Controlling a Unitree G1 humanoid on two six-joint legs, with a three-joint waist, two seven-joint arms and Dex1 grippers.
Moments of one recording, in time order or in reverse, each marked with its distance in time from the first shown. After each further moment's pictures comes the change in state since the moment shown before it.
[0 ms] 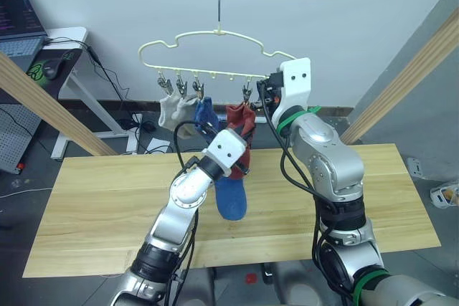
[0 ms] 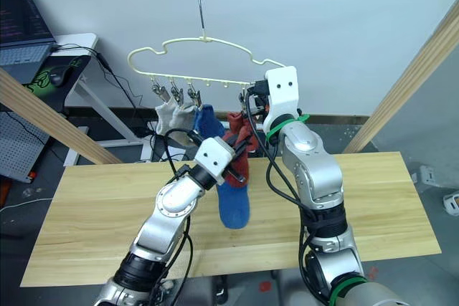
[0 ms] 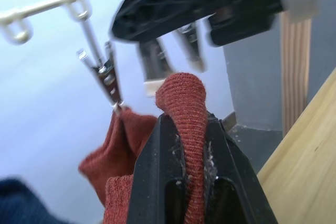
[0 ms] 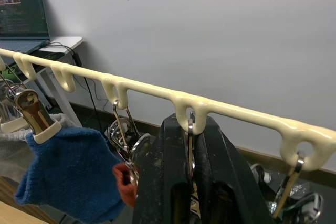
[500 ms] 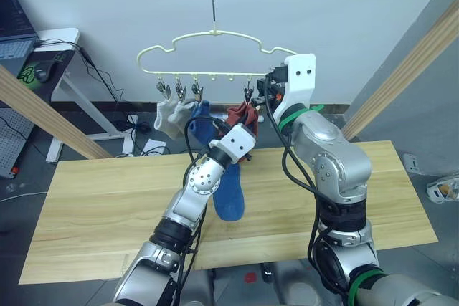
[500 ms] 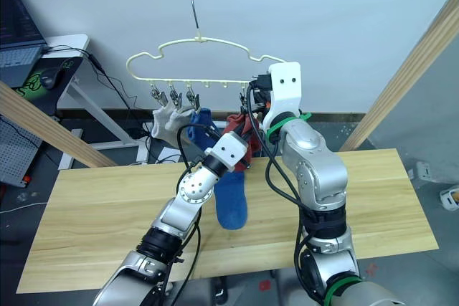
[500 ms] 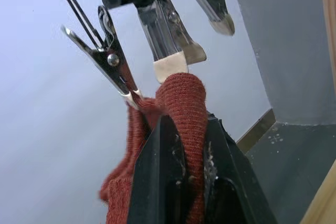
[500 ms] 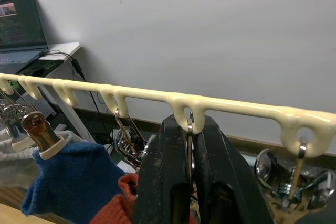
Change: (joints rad) left arm -0.164 -0.062 0.003 0.358 0.143 -0.226 0.174; right arm -0.013 0.043 -0.039 -0.075 0.041 0.115 -0.030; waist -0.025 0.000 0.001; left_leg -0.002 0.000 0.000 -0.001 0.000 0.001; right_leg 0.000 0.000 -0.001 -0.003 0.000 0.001
